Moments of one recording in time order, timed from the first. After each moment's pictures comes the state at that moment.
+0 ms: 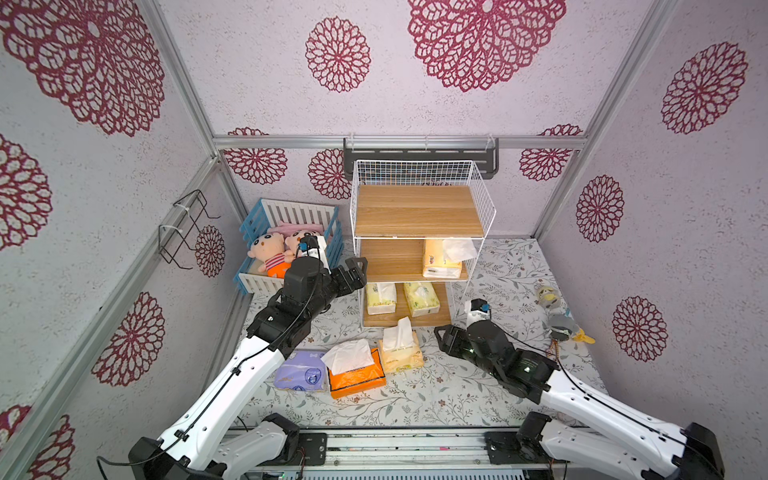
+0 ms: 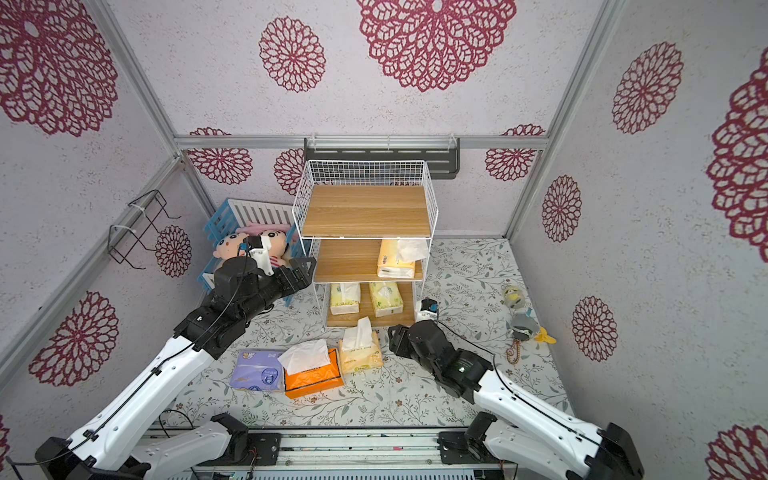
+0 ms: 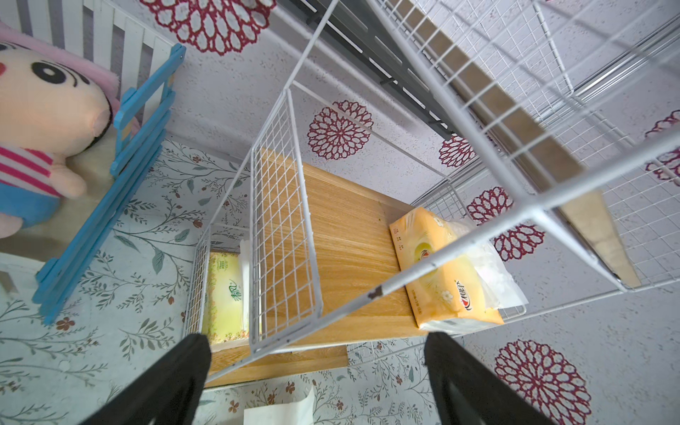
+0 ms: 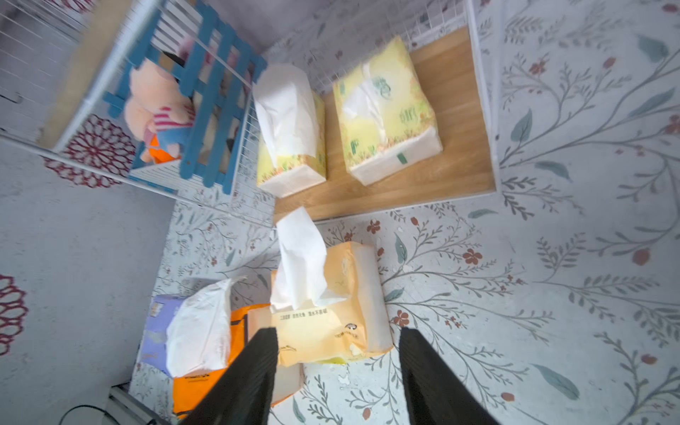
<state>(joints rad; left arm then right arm) -0.48 1.11 1.12 -0.34 -0.05 -0.69 0.81 0.87 0.67 -0.38 0.23 0.91</state>
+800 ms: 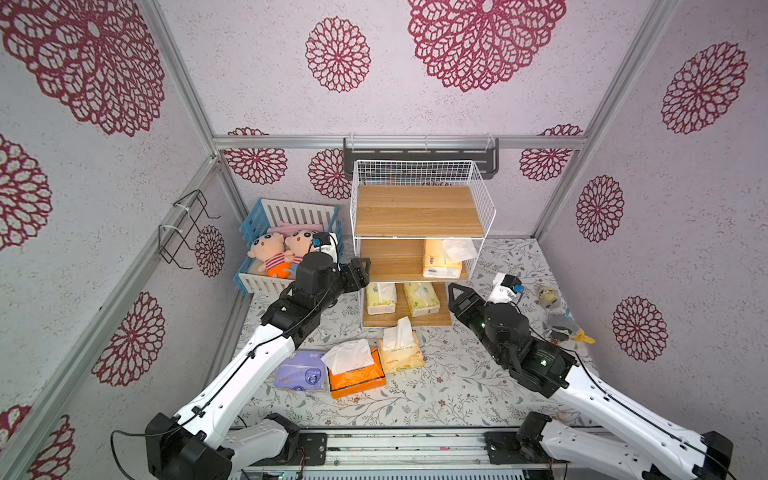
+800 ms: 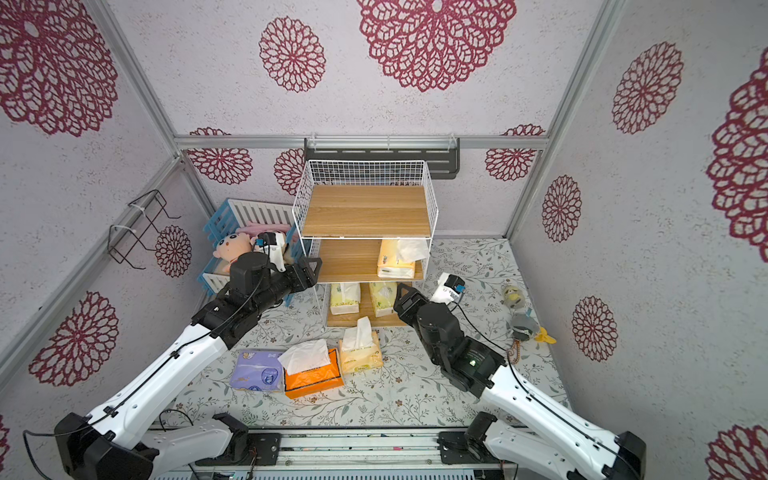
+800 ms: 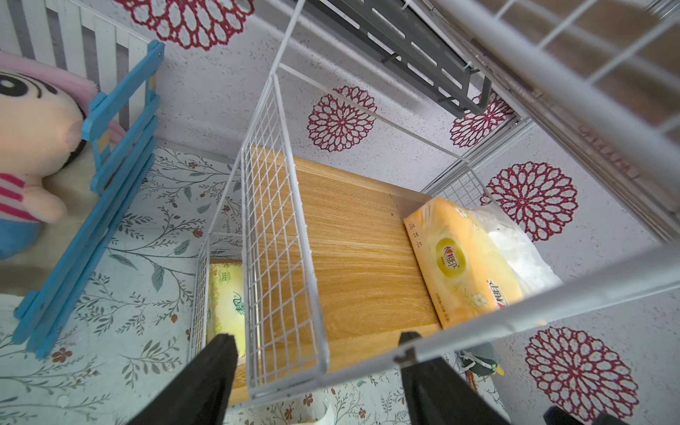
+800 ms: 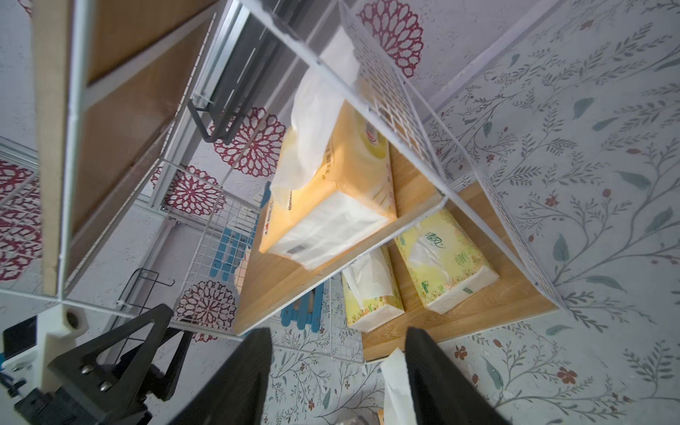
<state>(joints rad) -0.48 1.19 1.10 -0.26 -0.04 -0.60 0.81 0.94 0.88 -0.23 0.52 1.06</state>
